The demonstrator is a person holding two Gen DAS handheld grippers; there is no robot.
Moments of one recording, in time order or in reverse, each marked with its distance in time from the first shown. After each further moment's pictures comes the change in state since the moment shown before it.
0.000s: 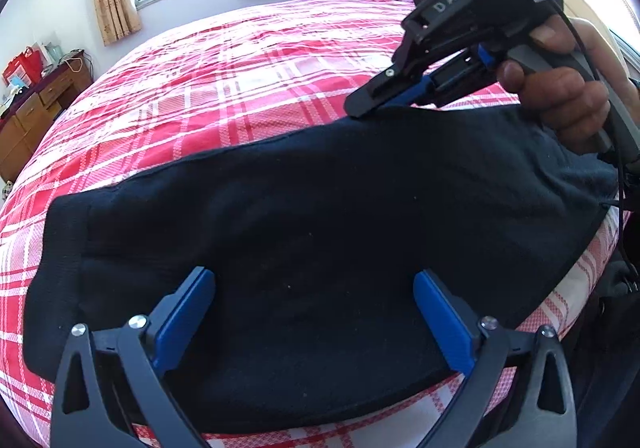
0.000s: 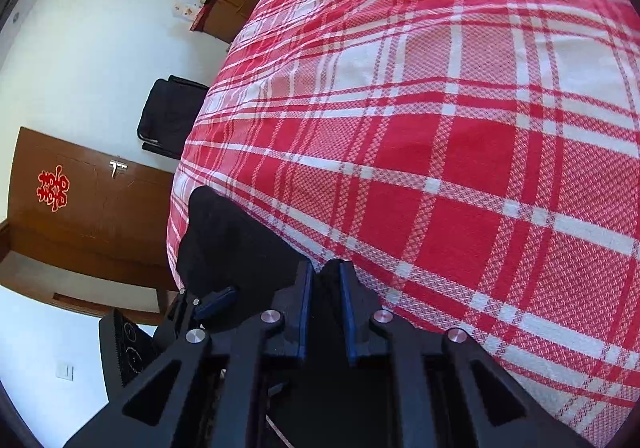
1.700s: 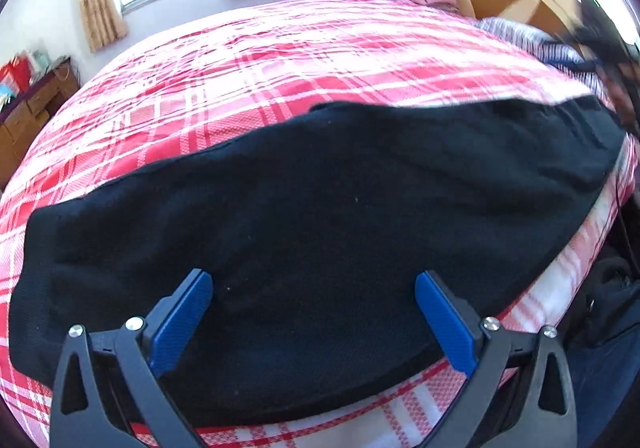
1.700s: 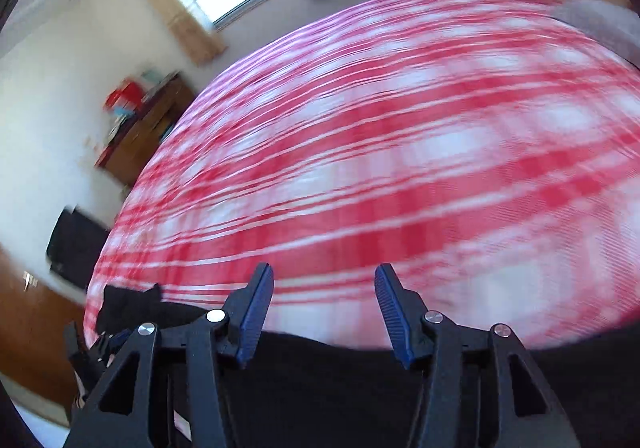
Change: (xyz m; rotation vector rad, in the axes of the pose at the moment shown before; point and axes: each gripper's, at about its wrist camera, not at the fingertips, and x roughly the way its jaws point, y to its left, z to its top) left arm -0.014 -0.022 0.004 0.000 -0.005 -0.045; right arm -0.321 -0.127 -0.155 0.171 -0.601 -0.466
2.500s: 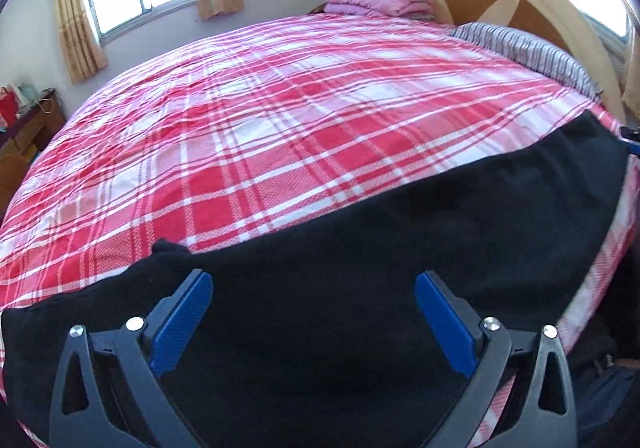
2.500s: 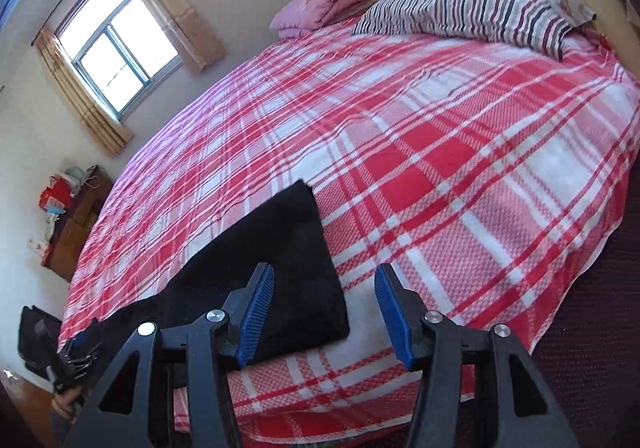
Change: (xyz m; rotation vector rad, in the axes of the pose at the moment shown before) left arm 0.028 -0.102 0.072 0.071 -0.046 0.010; right arm -0.160 -0.183 -0.085 0.250 -0.194 -0.220
